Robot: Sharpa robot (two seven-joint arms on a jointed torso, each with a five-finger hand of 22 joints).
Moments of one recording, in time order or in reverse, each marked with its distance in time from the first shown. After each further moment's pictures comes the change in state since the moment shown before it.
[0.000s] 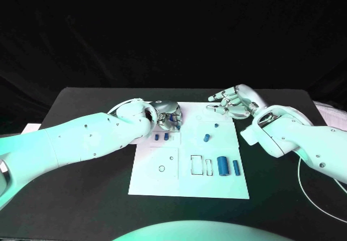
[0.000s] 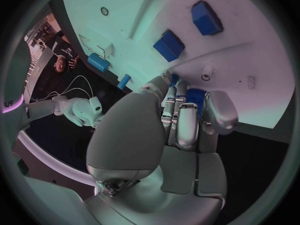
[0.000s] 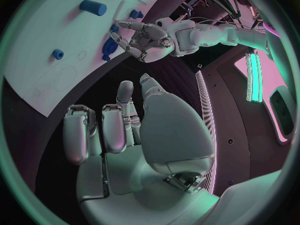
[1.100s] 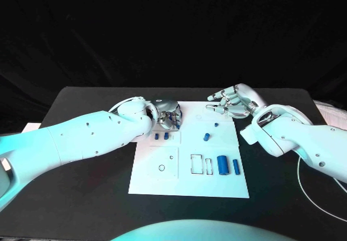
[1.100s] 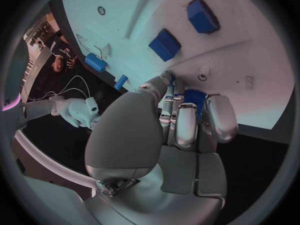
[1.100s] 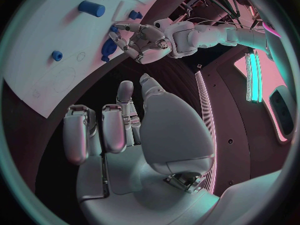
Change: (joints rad) left arm 0.000 0.013 0.006 -0.019 0.008 0.018 -0.019; left_hand -0.018 0.011 0.104 -0.031 0.000 0.084 -0.006 -0.019 -0.019 0.087 -0.013 -0.035 -0.012 0.000 -0.014 0.000 -0.034 -0.012 0.009 -0.009 0.065 0.073; right arm 0.000 0.001 0.000 0.001 0.000 0.004 0.000; right_hand 0.000 0.000 0.000 0.000 0.004 0.000 0.000 0.000 0.000 0.000 0.000 0.000 0.000 0.000 0.000 0.000 0.000 0.000 0.000 0.000 0.000 0.001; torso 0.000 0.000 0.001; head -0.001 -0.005
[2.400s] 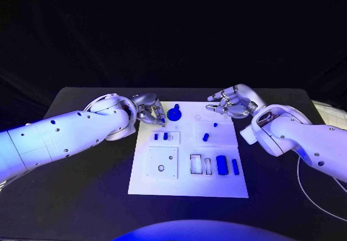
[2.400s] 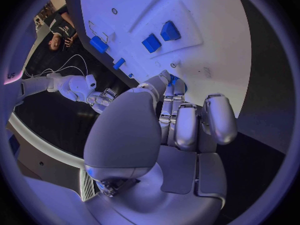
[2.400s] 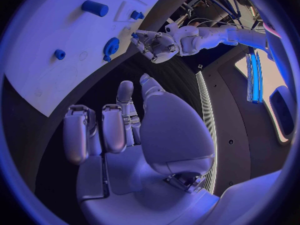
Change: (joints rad) left arm 0.006 -0.164 0.036 0.100 0.162 -0.040 -0.021; left_hand -0.021 -0.011 0.015 -0.007 -0.001 0.014 0.000 -0.004 -0.003 0.021 0.000 -0.014 0.000 0.000 0.000 0.000 -0.015 0.001 0.000 0.000 0.017 0.019; right arm 0.000 -0.003 -0.001 -0.005 0.001 0.001 -0.001; right_hand 0.000 0.000 0.000 0.000 0.004 0.000 0.000 0.000 0.000 0.000 0.000 0.000 0.001 0.000 0.000 0.000 0.000 0.000 0.000 0.000 0.000 0.000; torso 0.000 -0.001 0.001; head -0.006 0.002
